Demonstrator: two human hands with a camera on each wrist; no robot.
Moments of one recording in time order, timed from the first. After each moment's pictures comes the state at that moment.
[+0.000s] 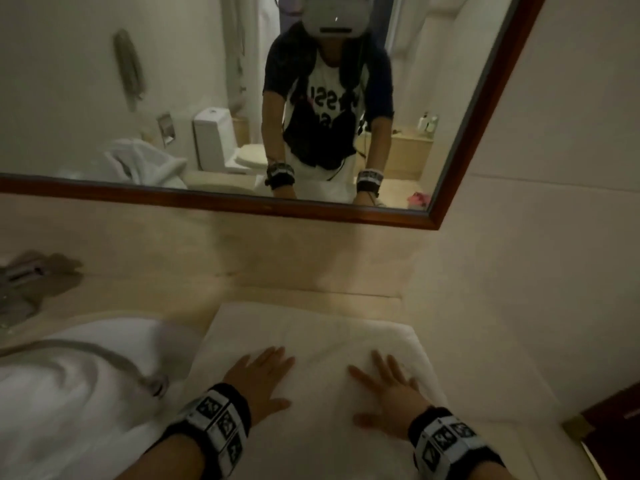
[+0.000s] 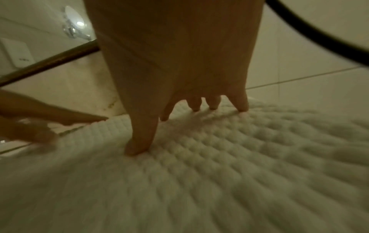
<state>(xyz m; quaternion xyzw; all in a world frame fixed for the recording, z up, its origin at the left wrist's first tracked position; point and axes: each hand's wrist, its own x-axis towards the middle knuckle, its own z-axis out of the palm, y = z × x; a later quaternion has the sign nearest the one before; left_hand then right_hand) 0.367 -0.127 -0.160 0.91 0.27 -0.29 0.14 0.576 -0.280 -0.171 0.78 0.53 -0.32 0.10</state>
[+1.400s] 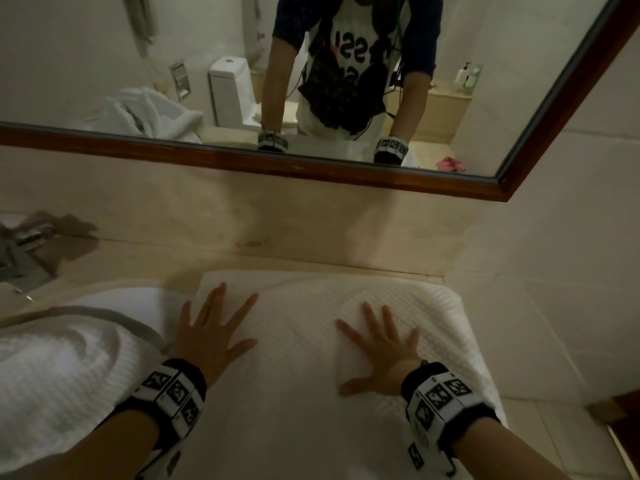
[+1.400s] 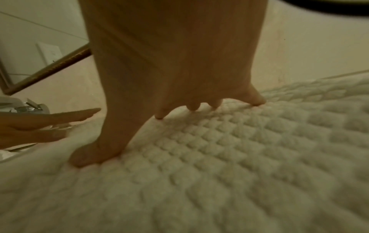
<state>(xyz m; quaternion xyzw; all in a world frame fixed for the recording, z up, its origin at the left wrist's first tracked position) 0.296 -0.054 -0.199 0.88 0.47 -0.10 0.09 0.549 -0.204 -0.182 0.76 0.57 -0.26 0.14</state>
